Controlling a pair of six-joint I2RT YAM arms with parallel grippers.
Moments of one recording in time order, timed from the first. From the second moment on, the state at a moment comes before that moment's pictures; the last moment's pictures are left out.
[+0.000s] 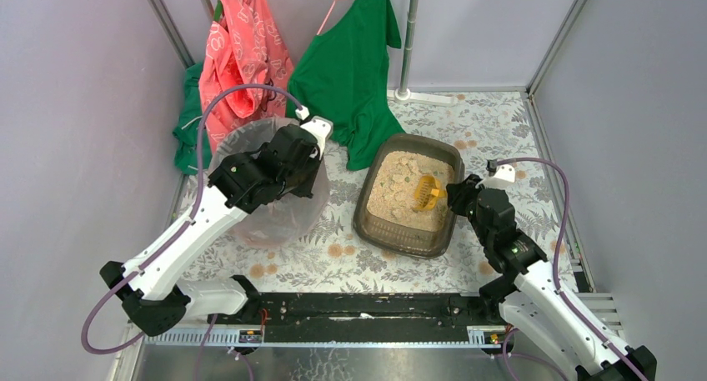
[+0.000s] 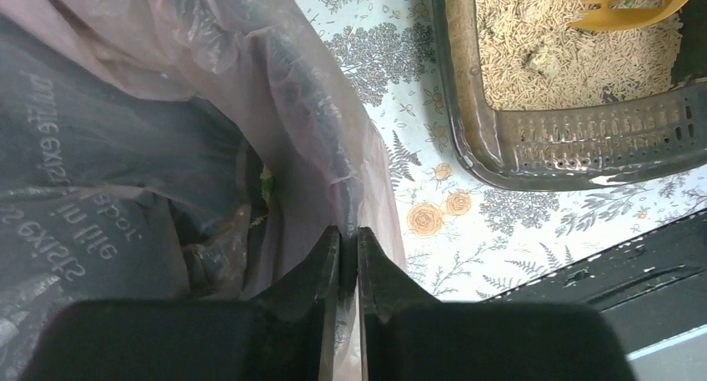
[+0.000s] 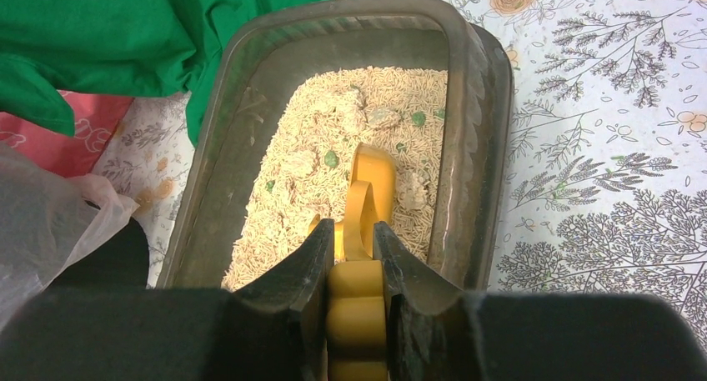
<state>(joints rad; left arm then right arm) -0.76 1.22 1.45 -1.07 -0.23 -0.20 0.47 0.63 0.46 -0.17 0.32 0.56</state>
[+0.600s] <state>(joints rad) -0.78 1.25 1.47 -1.05 -0.17 -0.21 0.47 0.62 0.45 -0.16 0.32 0.56</state>
